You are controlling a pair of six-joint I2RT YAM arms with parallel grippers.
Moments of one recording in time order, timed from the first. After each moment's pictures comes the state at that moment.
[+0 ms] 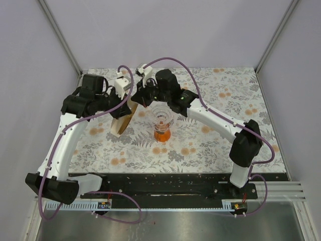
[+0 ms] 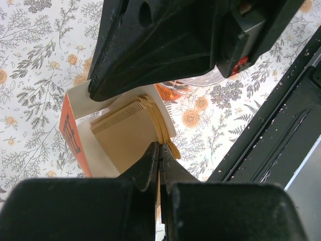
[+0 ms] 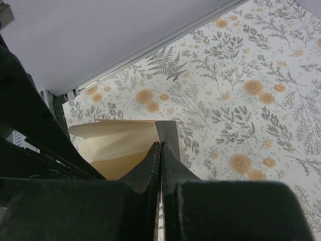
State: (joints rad) left arm -0.24 1.23 1.44 -1.01 0.58 0.33; right arm 0.83 1.81 1.69 -0.12 -0.35 0.15
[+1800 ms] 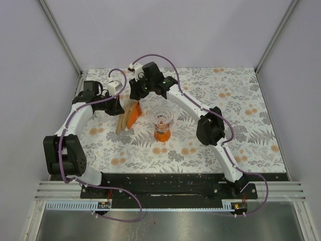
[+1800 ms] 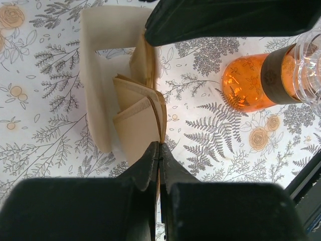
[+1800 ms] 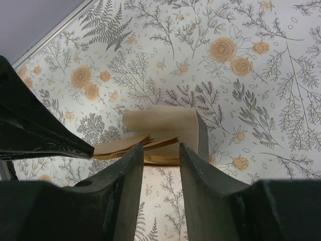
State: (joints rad) left arm 0.03 1.50 1.16 -0.60 0.69 0.36; right arm 0.73 2.42 2.38 -0.52 -0.39 0.09
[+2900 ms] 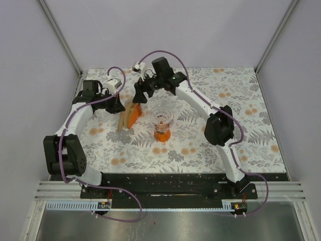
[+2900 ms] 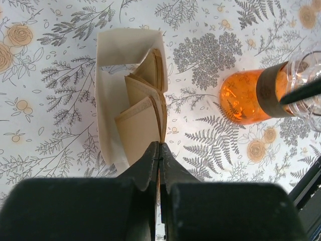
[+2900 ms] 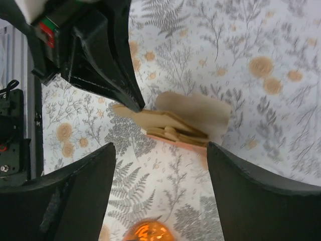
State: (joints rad) left arm 0.04 1.51 1.15 -0.51 0.71 0.29; right arm 0.69 2.26 2.19 -0.50 -0.67 -0.09
